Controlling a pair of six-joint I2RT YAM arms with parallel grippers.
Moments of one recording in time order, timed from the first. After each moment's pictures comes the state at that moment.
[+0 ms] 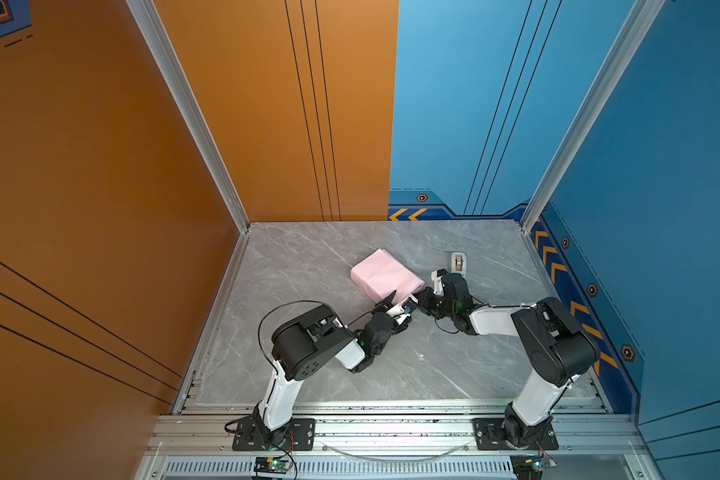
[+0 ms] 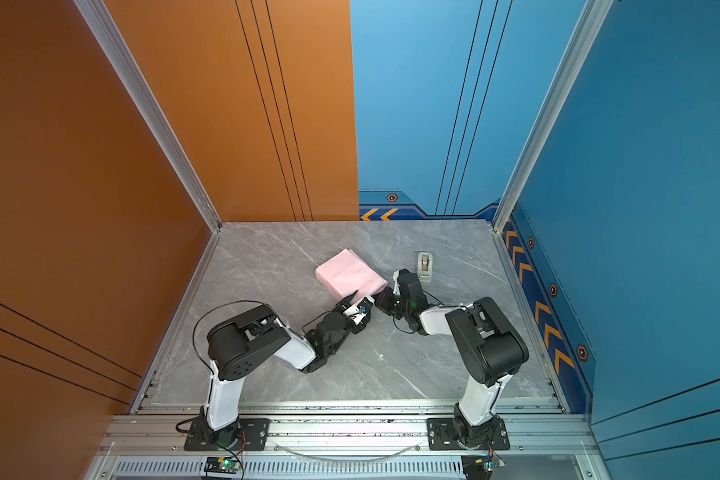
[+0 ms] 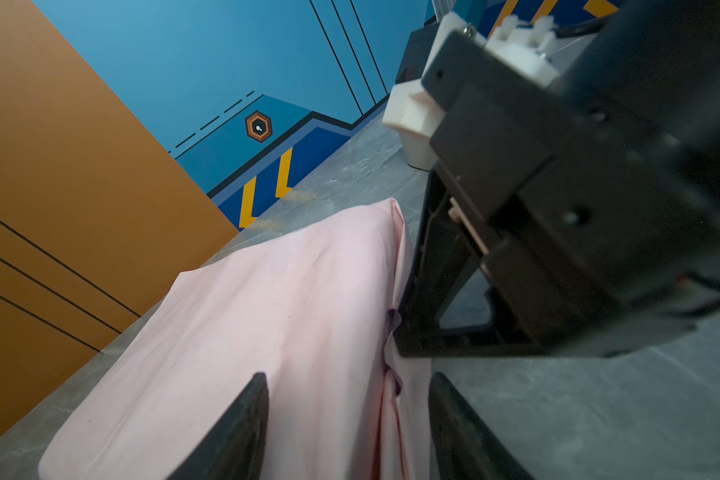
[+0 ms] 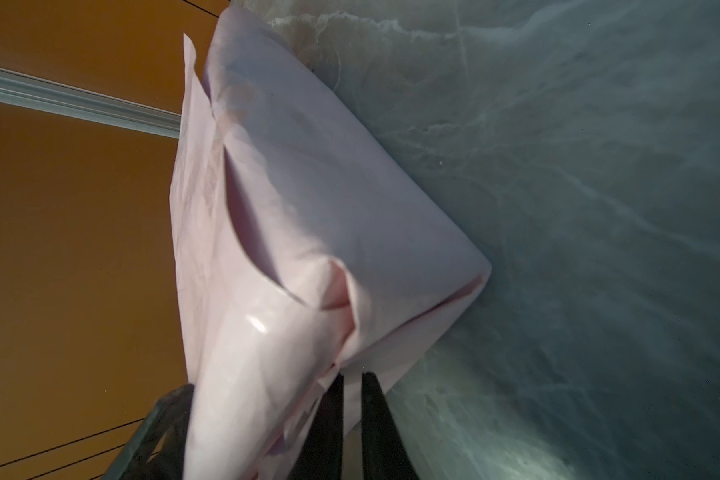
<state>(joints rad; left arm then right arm) -0.91 2.05 0.71 1.09 -0.41 0.38 0.41 1.75 0.72 0.41 -0.37 0.94</state>
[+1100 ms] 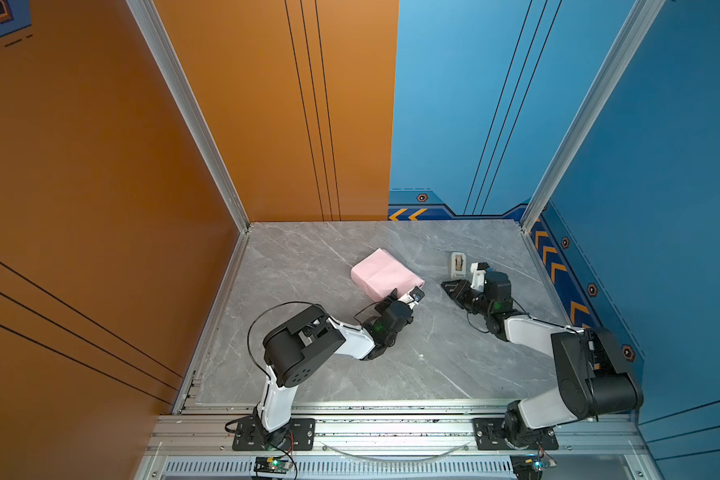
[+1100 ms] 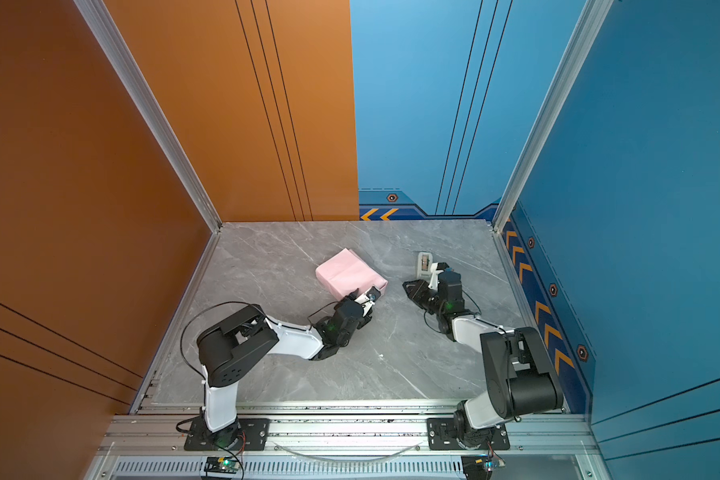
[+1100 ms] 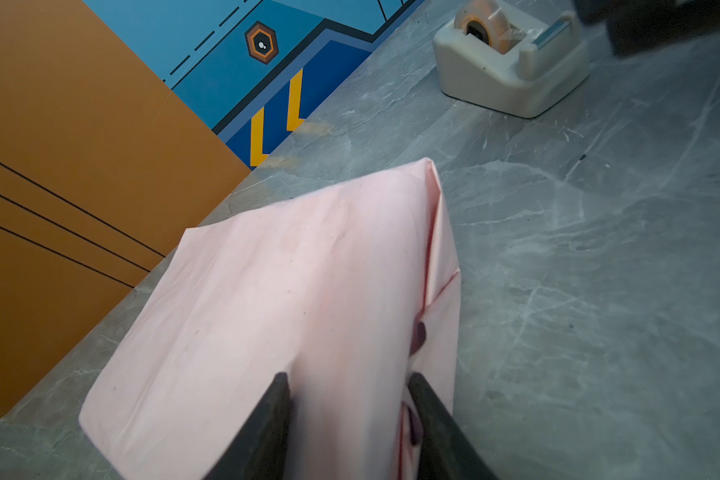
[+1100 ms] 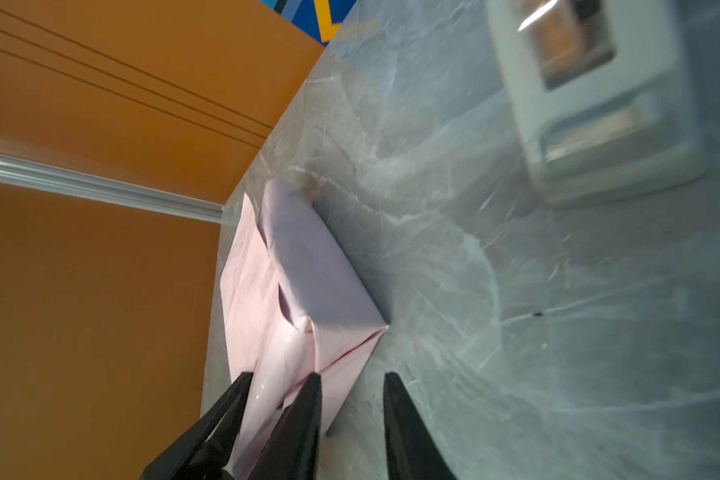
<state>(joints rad) -0.93 1.99 0.90 0.61 -0.57 0.27 0.10 1.50 0.61 0.37 -0.45 0.82</state>
